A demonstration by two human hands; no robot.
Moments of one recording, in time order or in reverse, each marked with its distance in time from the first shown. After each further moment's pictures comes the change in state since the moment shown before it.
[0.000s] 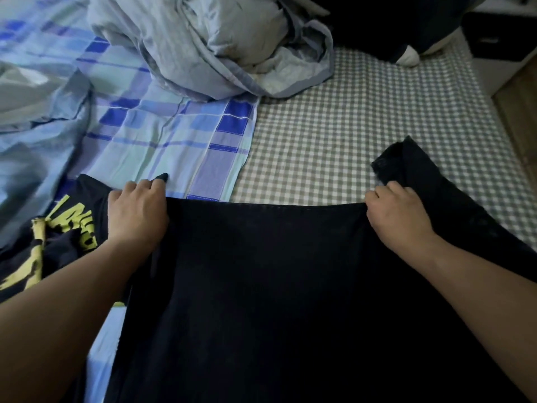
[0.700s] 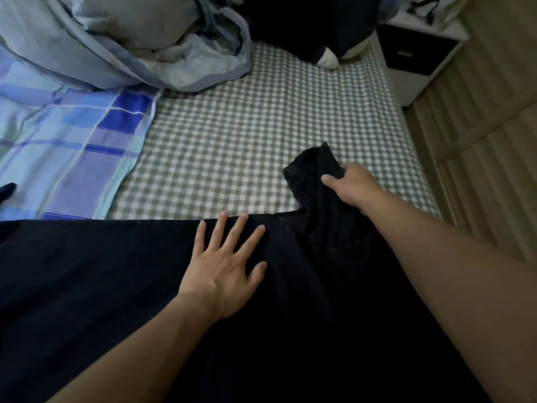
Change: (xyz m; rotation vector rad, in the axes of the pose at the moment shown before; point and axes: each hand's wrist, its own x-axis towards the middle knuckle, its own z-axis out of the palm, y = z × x) left_hand -0.061 0.288 0.001 -0.293 -0.315 0.513; right_hand 0.058 0.132 0.041 0.844 -0.445 0.740
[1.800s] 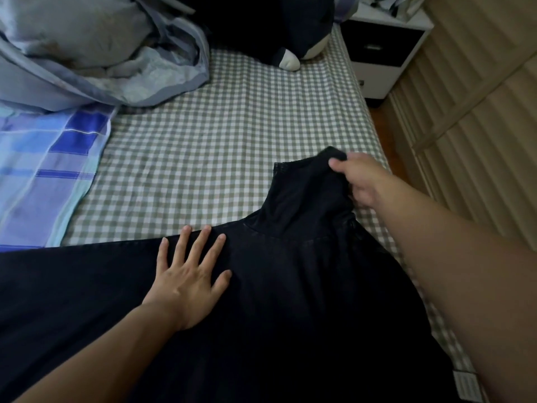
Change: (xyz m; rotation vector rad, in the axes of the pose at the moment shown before) left_hand 0.015 0.006 0.001 0.008 -0.118 -0.077; right_hand 0.004 0.043 -0.065 0.844 -0.080 0.098
